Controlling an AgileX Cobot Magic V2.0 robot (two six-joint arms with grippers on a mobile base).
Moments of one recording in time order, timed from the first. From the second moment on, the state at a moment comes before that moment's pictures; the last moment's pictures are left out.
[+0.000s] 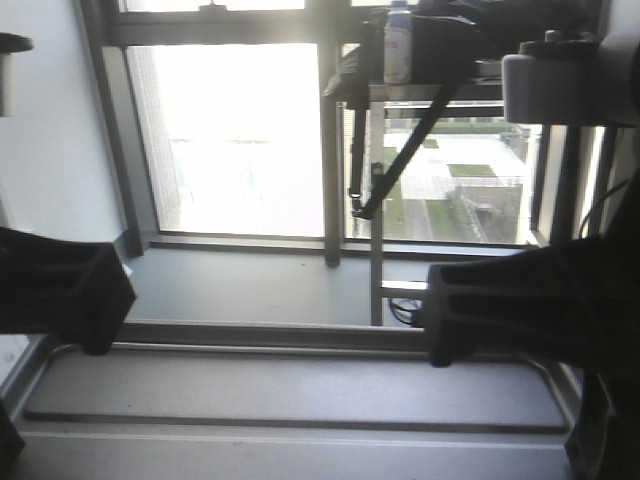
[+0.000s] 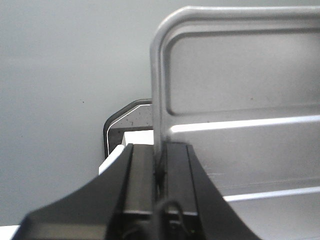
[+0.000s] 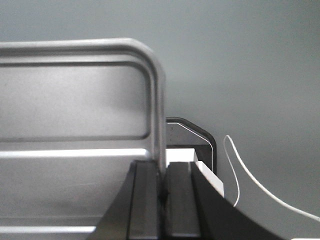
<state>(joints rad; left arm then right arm) -1.13 1.22 -0.73 0.21 0.92 -1.07 1.05 1.25 -0.70 -0.32 0.88 1.37</state>
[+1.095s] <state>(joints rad) -1.13 1.22 -0.73 0.21 0.92 -1.07 1.05 1.25 -0.70 -0.32 0.89 1.37</state>
